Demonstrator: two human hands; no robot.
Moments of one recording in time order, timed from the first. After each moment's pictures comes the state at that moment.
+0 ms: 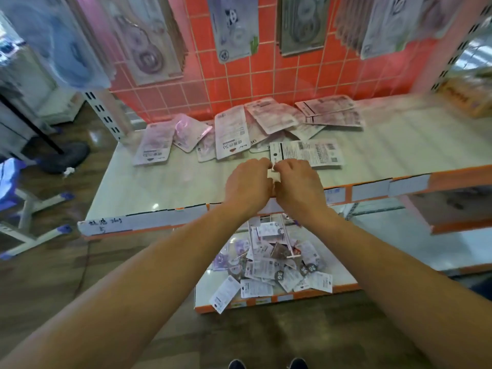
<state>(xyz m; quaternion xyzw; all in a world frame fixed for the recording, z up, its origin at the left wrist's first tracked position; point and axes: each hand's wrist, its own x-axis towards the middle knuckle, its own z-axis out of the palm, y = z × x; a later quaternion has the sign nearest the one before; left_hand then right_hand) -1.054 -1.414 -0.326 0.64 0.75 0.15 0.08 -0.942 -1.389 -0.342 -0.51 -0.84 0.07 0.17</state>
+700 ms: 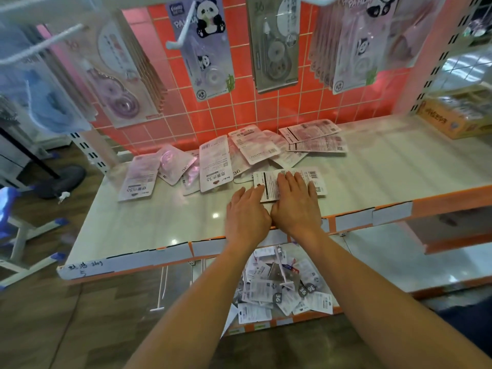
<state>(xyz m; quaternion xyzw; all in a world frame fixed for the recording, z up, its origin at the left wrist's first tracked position) -1.029 -1.386 -0.367 0.61 0.75 0.23 0.09 -0.924 -1.338 -0.364 -0.57 -0.80 0.12 0.14</state>
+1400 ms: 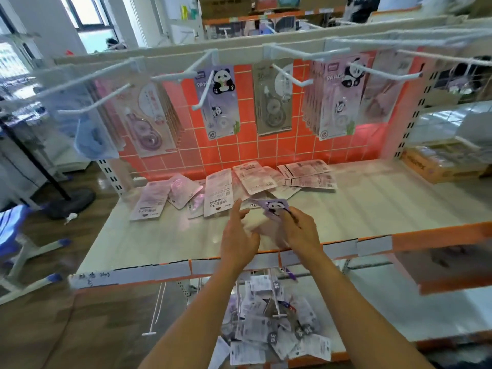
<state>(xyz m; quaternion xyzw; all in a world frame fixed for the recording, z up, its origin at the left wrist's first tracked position) -1.030 -1.402 -0.349 0.51 0.71 0.43 0.20 -0.892 -1.362 -0.328 -0.46 -0.62 0.47 0.43</state>
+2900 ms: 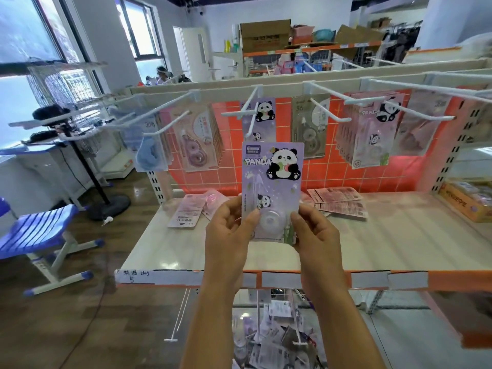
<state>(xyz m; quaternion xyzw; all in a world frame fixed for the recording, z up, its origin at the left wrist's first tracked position) -1.034 -1.492 -0.215 0.36 0.53 0.72 0.28 -0.924 -1.443 -0.226 -0.30 -0.49 0.60 0.55</state>
